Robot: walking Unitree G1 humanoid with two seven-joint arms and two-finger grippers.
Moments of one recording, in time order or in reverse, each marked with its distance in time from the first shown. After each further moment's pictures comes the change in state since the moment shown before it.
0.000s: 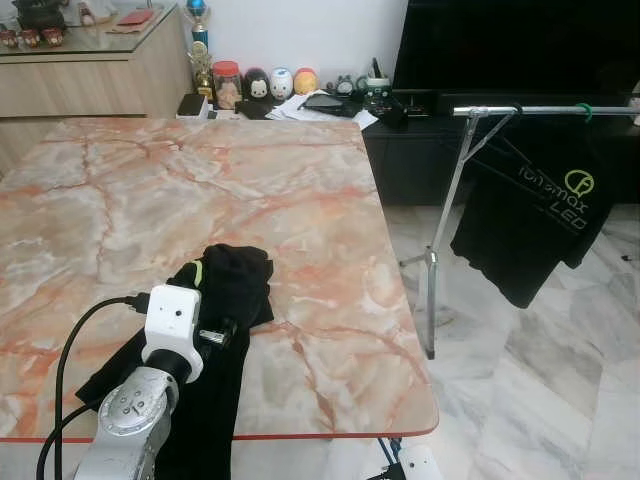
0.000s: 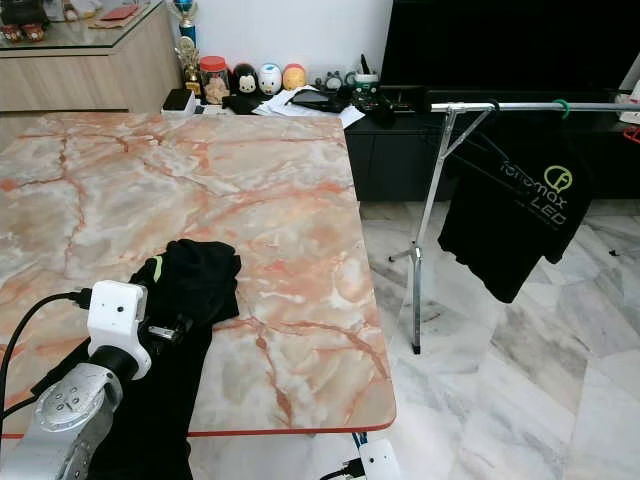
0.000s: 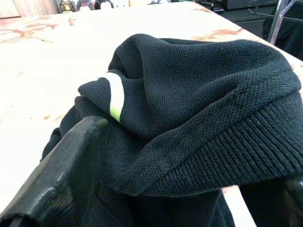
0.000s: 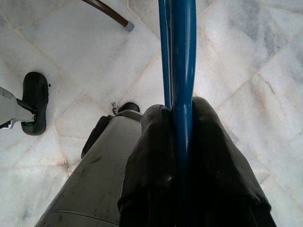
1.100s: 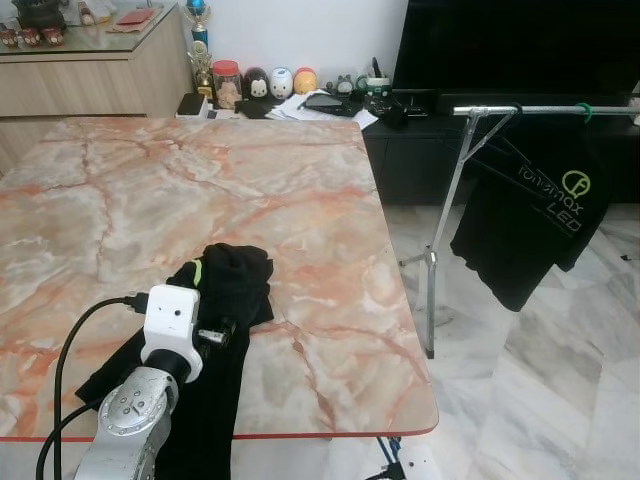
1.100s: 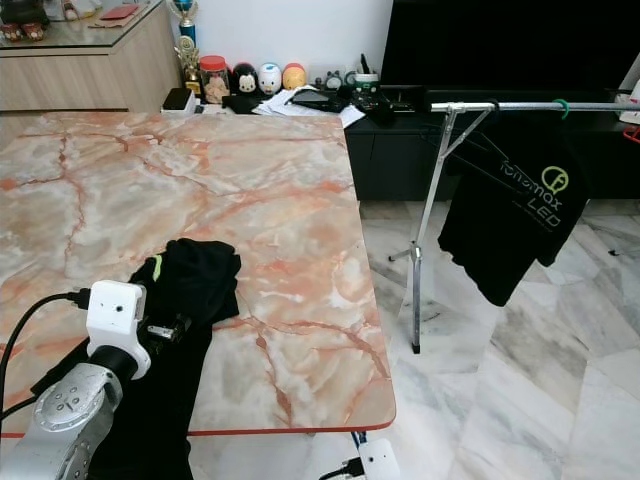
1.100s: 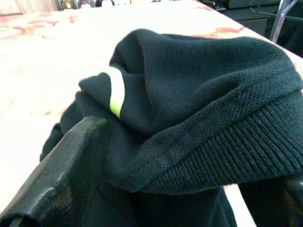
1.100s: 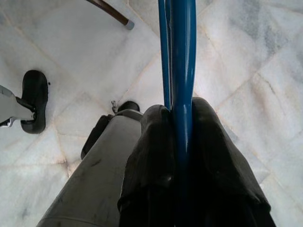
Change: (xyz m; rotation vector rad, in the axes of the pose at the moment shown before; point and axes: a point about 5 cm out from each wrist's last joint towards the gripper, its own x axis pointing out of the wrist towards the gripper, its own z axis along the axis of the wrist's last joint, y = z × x) left arm 0.000 0.000 0.001 -0.001 -0.003 0.009; right arm 0.000 0.000 0.003 -0.004 -0.007 0.004
